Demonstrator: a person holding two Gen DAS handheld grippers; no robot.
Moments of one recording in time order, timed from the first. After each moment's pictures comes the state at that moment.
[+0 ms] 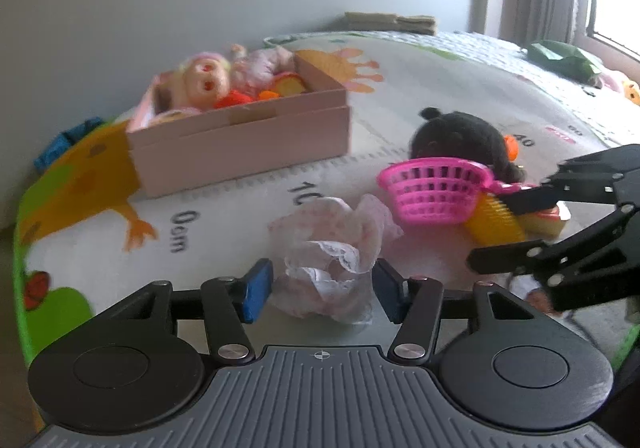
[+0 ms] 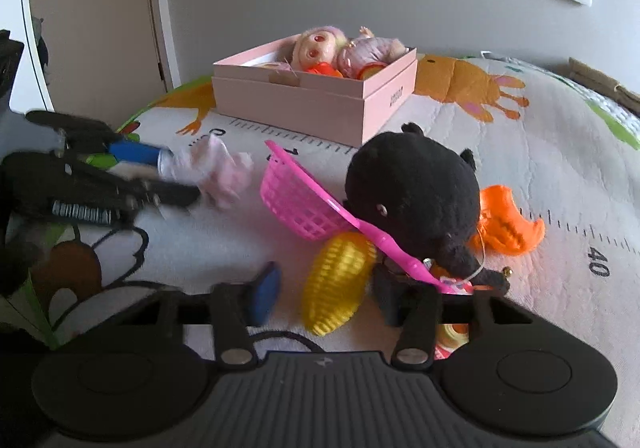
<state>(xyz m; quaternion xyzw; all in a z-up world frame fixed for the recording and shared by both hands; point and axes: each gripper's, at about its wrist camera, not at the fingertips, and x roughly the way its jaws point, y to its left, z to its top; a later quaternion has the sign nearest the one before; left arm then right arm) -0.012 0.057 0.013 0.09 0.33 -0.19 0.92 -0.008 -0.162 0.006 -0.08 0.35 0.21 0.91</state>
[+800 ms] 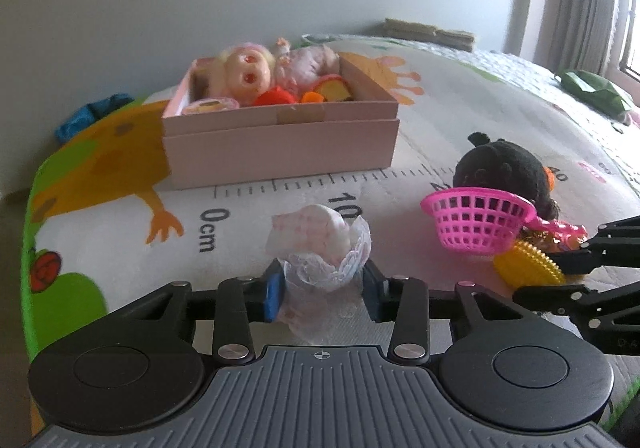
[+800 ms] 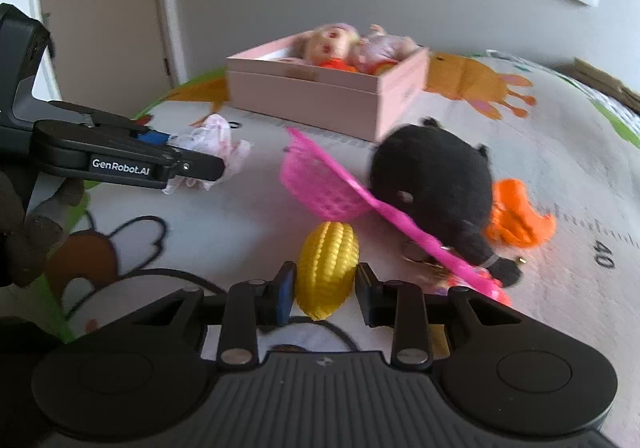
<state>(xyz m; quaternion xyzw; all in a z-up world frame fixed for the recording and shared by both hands) 0.003 0.071 0.015 0.03 0.34 -0.15 0.93 -0.020 -0.148 0.009 -0.08 0.35 0.22 0.90</state>
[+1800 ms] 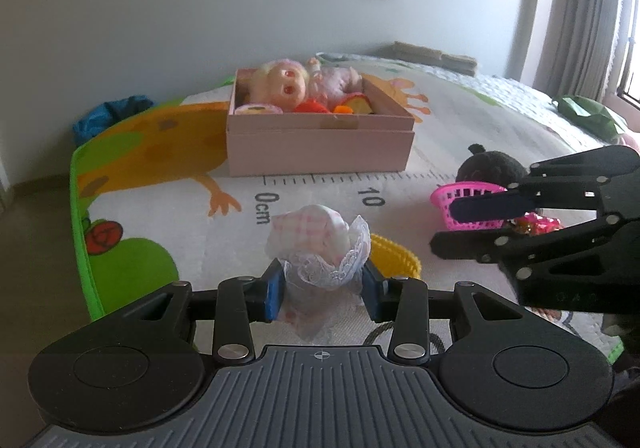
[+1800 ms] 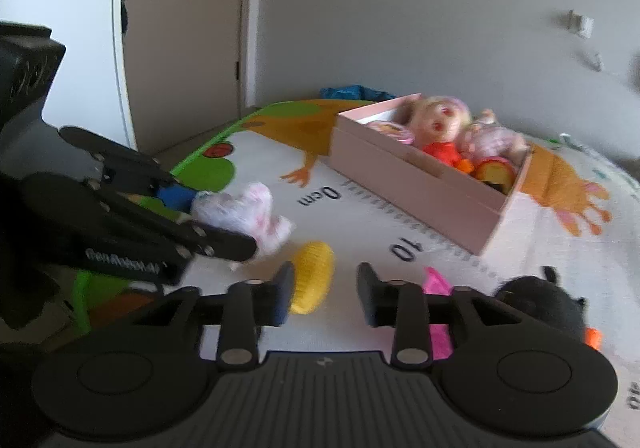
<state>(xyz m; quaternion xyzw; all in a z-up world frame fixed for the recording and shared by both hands) -0.039 0.120 0.028 0.00 0.32 -0.15 0.93 -0.003 -0.060 0.039 -0.15 0.29 0.31 0.89</state>
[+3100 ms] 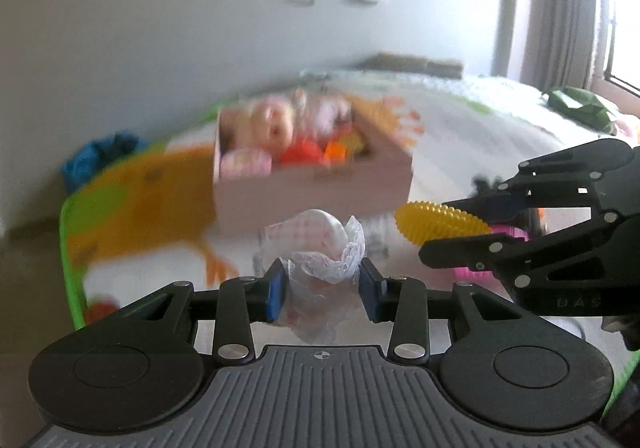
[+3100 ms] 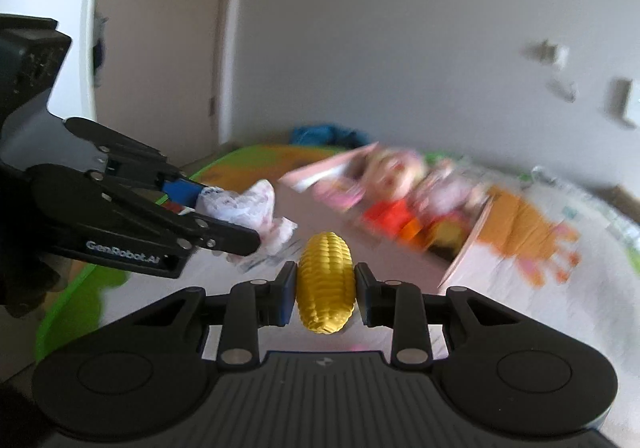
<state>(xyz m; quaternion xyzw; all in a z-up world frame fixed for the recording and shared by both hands) 0.002 0.109 0.058 0.05 0.28 -0.17 0.94 0.038 -0.079 0.079 -0.15 0.23 0.28 0.92</state>
